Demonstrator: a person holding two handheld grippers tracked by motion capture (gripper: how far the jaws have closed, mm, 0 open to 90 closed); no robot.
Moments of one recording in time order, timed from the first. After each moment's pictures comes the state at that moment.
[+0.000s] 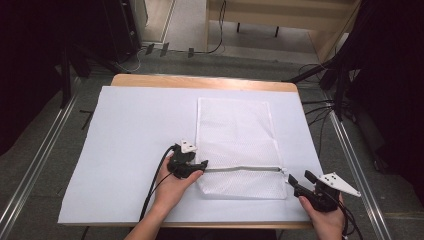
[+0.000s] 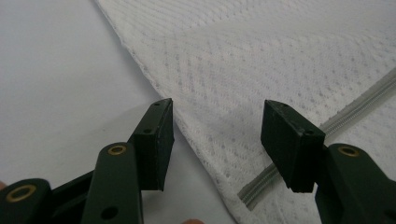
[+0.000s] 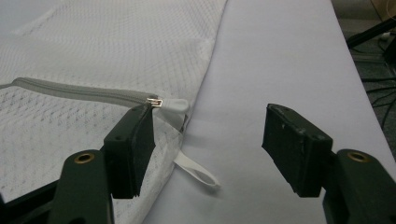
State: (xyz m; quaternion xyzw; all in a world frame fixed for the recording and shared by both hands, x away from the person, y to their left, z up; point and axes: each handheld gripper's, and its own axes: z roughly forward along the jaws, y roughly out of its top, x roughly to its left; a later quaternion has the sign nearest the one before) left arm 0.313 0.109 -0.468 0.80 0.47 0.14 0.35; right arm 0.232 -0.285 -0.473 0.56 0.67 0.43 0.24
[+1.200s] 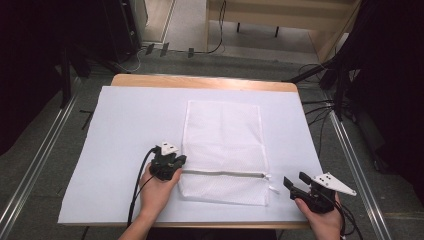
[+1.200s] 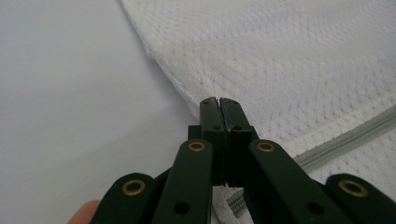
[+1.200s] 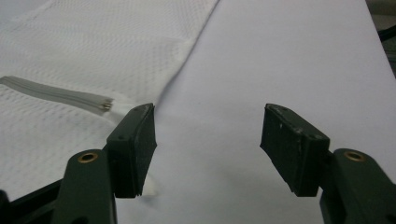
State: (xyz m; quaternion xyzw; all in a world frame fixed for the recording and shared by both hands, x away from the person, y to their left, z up) left arm 0.297 0.171 -0.462 0.77 0.51 0.16 0.36; right arm 0.228 -0.273 -0.468 0.54 0.69 0.43 0.22
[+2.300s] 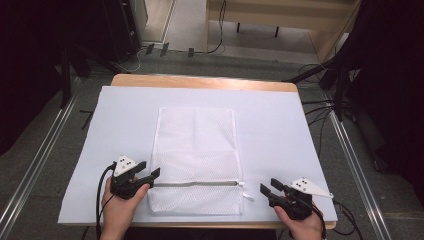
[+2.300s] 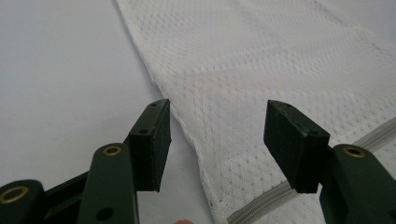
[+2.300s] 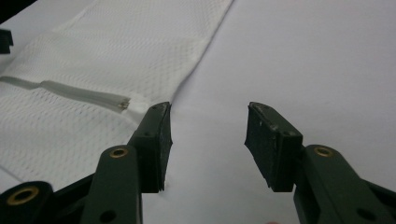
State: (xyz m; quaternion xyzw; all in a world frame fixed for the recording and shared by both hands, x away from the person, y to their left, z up) left arm 0.244 0.244 -0.452 0.72 0.52 0.20 0.41; right arm 0.212 -0.212 -0.465 0.51 0.71 0.46 0.14
